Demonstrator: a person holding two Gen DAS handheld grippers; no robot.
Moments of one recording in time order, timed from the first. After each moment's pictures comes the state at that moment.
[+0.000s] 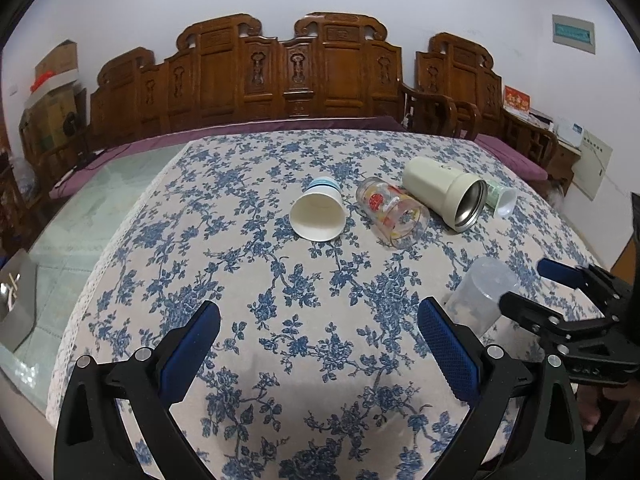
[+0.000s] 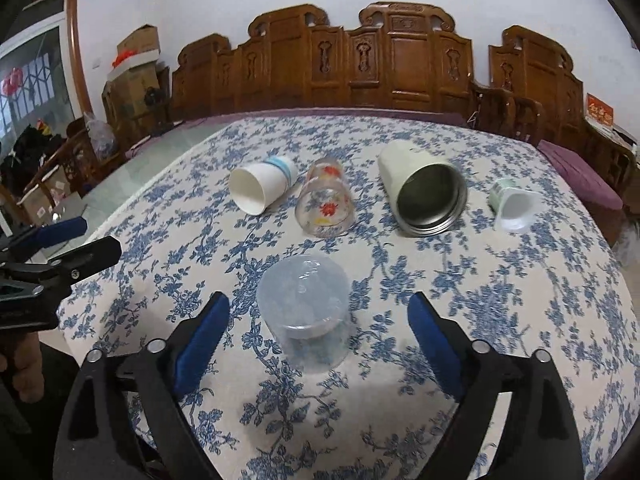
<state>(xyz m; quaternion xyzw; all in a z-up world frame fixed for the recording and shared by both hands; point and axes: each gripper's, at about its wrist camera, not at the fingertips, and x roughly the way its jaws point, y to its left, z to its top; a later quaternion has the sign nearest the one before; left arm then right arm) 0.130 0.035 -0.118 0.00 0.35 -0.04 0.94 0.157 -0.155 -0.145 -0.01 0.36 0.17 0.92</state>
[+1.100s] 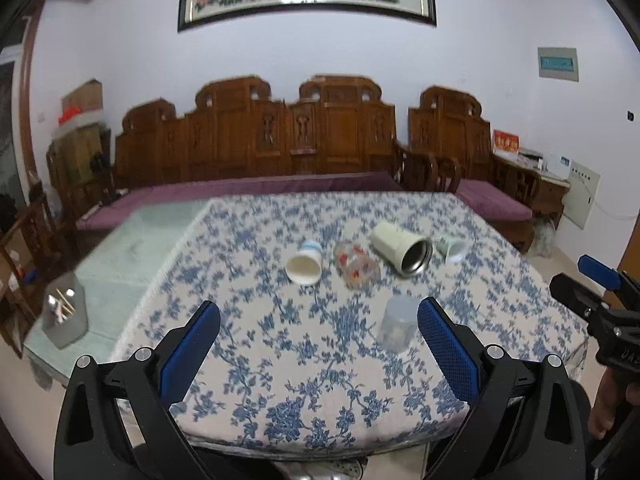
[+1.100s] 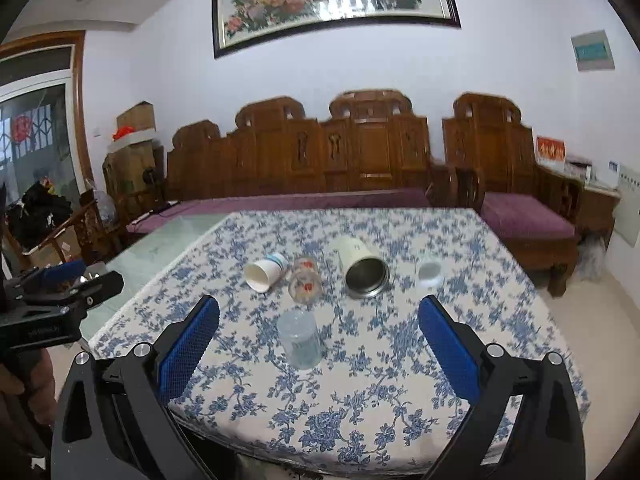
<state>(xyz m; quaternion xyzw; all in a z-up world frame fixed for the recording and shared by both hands) -0.001 -0.005 -0.003 0.01 0.25 -0.01 0.97 0.007 -0.223 -0.006 0.03 0.22 0.13 0.97</state>
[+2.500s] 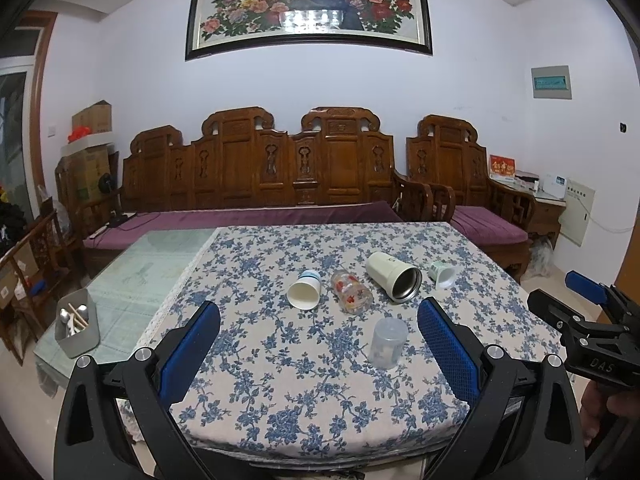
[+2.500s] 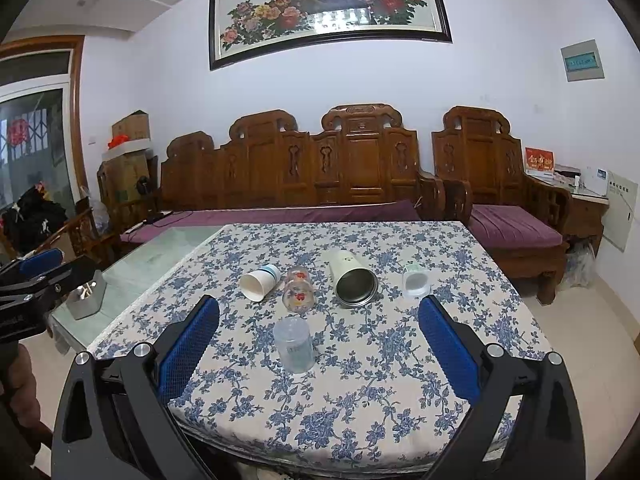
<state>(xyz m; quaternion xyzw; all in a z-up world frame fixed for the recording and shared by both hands) -0.036 -0.014 0.021 0.01 0.21 -0.01 0.98 -0.012 -0.226 0.005 0.02 0.20 0.11 0.97</state>
